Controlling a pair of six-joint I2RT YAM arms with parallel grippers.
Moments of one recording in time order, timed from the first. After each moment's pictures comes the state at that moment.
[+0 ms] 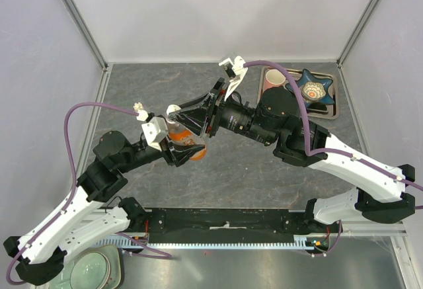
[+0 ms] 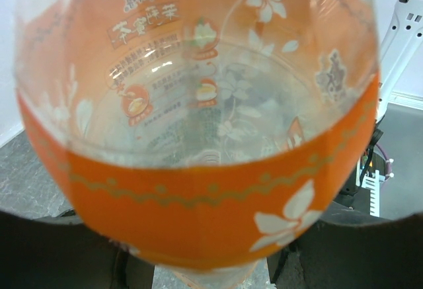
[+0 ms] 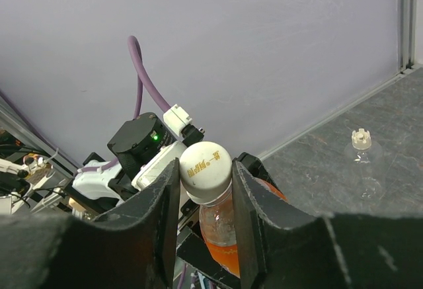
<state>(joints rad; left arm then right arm) -0.78 0.65 0.86 -0.13 0.37 -0.01 1.21 1.34 1.69 -0.19 0.02 0.45</state>
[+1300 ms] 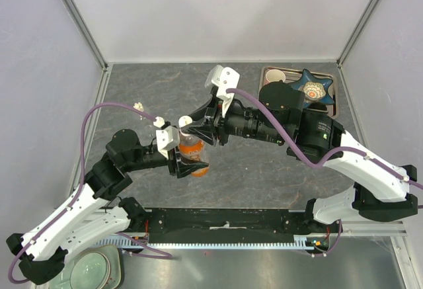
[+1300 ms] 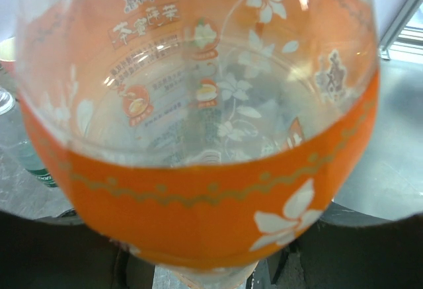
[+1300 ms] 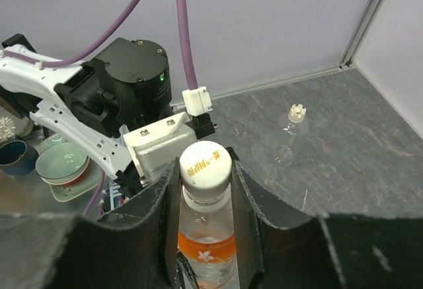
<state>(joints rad) -0.78 0.66 0.82 -0.21 0.56 0.01 1.22 1.37 1.88 -0.56 -0.05 0.03</state>
